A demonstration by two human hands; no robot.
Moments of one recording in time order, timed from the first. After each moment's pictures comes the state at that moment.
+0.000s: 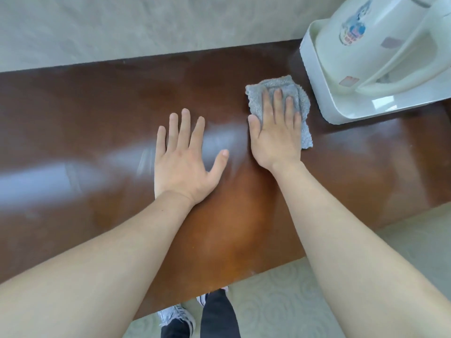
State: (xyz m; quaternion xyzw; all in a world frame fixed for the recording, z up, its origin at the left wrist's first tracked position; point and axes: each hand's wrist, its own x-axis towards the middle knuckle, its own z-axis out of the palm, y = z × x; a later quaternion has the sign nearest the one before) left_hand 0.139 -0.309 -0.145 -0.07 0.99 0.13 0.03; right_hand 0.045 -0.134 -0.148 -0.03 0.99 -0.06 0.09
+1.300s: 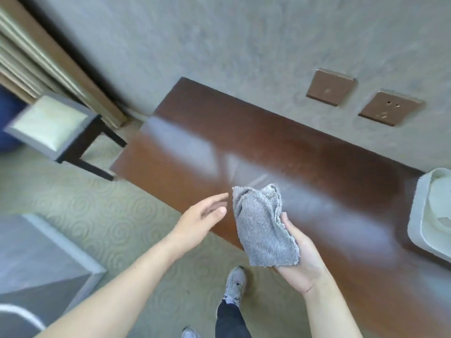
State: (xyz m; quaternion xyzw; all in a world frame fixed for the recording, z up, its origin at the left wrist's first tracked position) left_hand 0.388 -0.331 0.032 -0.42 0.66 0.63 -0.02; right_hand 0.228 -0.161 0.010 0.11 0.39 -0.65 0.65
